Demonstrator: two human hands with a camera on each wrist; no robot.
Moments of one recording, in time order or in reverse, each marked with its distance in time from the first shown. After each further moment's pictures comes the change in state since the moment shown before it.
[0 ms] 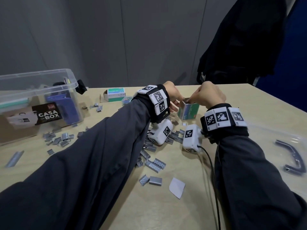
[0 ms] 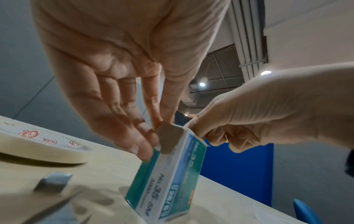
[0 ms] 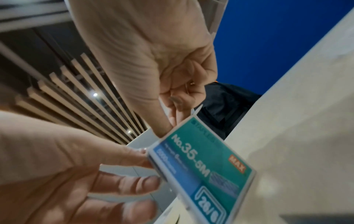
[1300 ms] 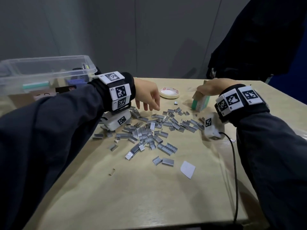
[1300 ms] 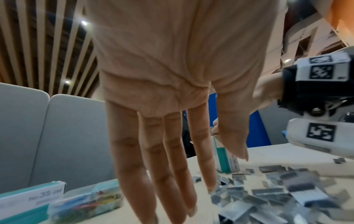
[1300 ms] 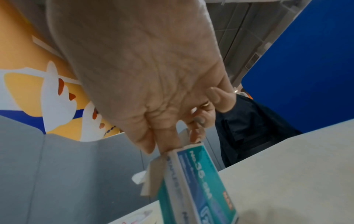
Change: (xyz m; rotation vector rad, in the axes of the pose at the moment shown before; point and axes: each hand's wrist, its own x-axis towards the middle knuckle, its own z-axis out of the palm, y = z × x) left_hand -0.059 -0.053 -0.085 0.759 -0.269 0.099; right_hand -0.021 -0.025 -0.020 -0.494 -0.350 -0.199
